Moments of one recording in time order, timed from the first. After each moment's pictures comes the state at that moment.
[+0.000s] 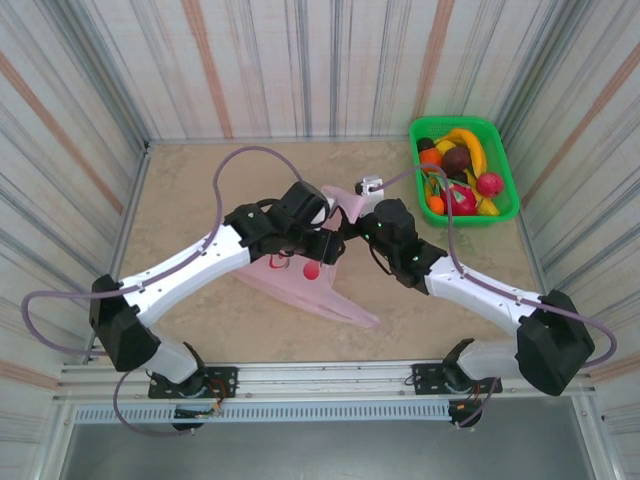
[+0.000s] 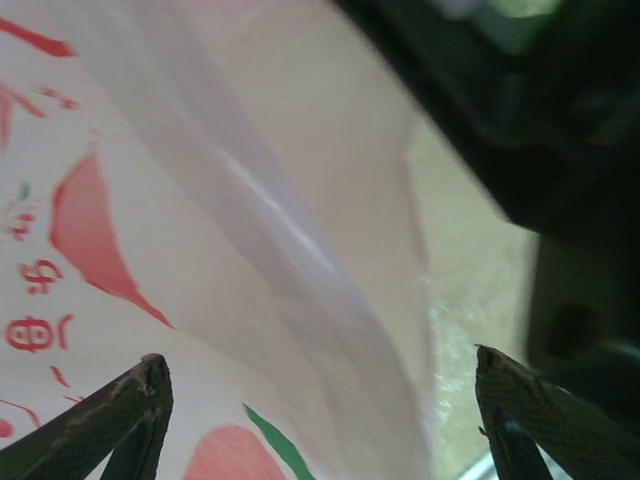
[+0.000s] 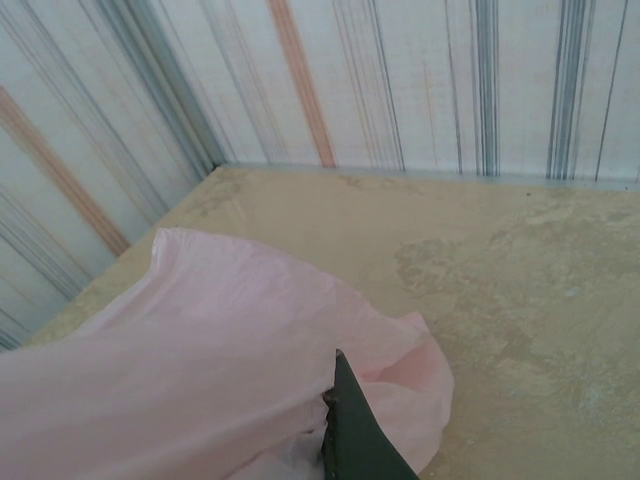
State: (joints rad) left arm -0.88 1.51 1.42 -0.84 0.00 -0.43; right arm 0.73 1.28 0.81 0.27 0.14 0.34
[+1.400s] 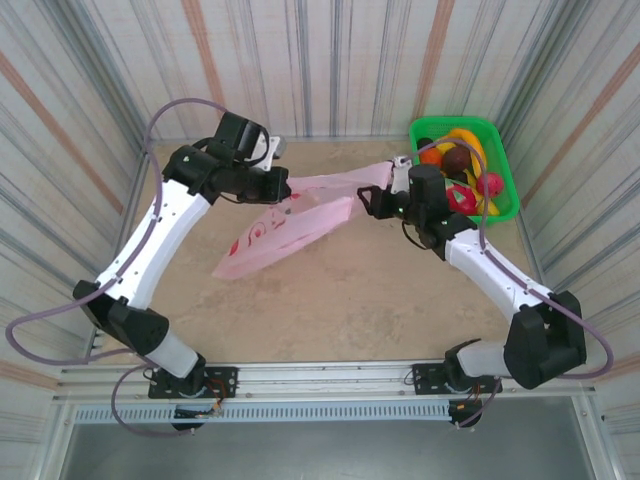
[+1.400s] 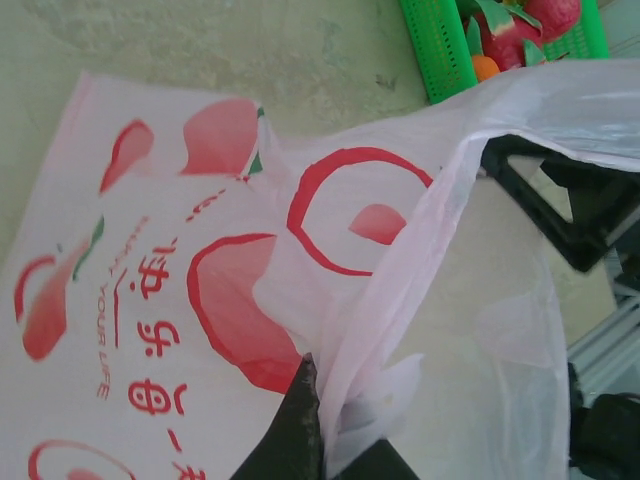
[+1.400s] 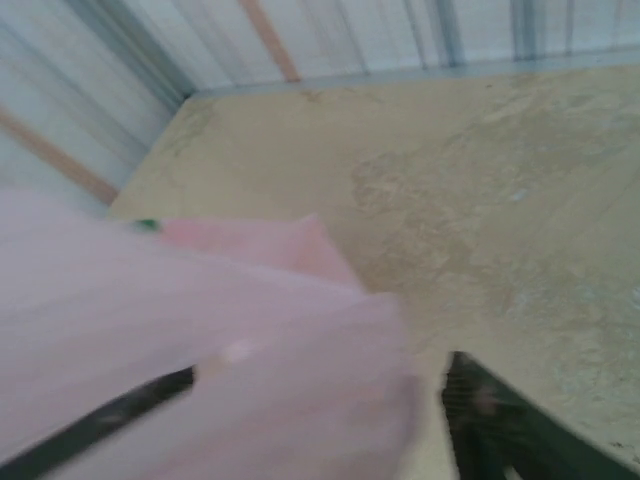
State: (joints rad) left arm -0.52 1.59 1.82 -1.14 0.30 -0.39; right arm 0.40 1.33 1.02 -0.13 -0.29 0.38
